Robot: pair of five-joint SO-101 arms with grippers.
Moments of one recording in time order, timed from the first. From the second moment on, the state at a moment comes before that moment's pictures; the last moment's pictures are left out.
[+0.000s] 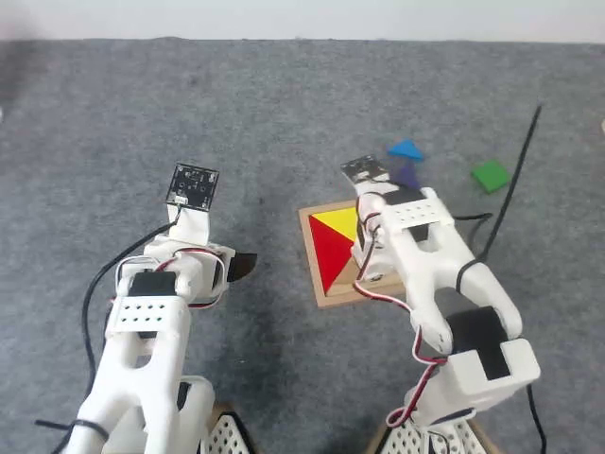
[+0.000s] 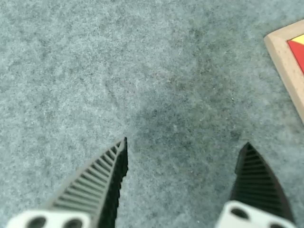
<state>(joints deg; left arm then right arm) -7.0 -39.5 70.3 42.3 -7.9 -18.3 5.6 28.9 63.5 10.1</state>
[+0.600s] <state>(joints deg) -7.0 -39.5 70.3 42.3 -7.9 -17.2 1.8 28.9 65.8 10.1</state>
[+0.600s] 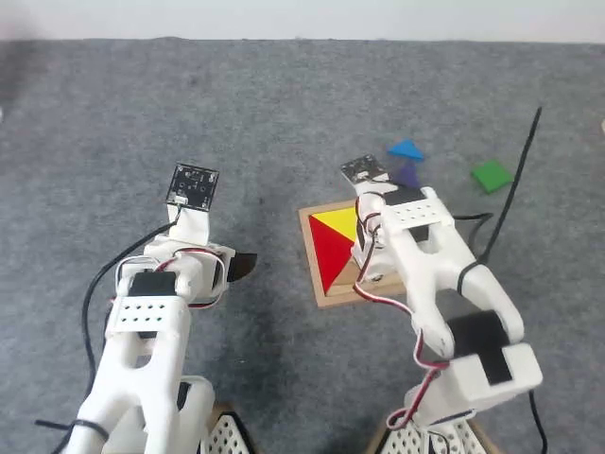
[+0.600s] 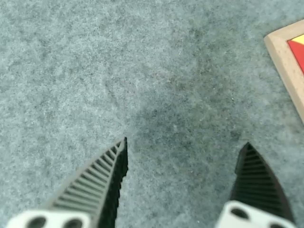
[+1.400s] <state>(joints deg) -7.0 -39.5 70.3 42.3 -7.9 -23.0 -1.9 35.6 63.7 10.1</state>
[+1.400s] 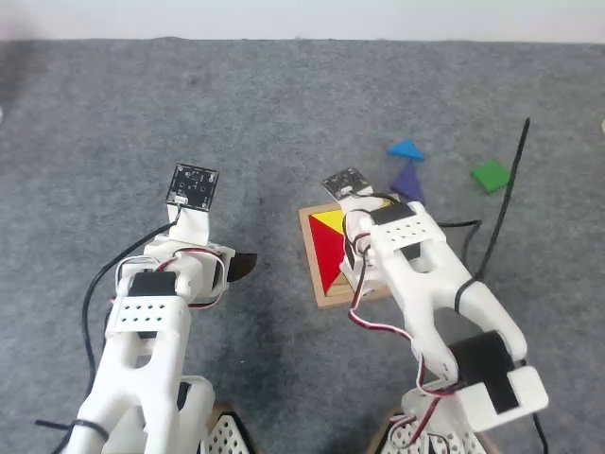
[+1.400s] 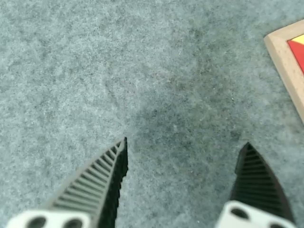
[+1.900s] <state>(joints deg) -7.0 -39.5 70.3 42.3 -7.9 -22.5 5.3 31.6 60.5 10.1</state>
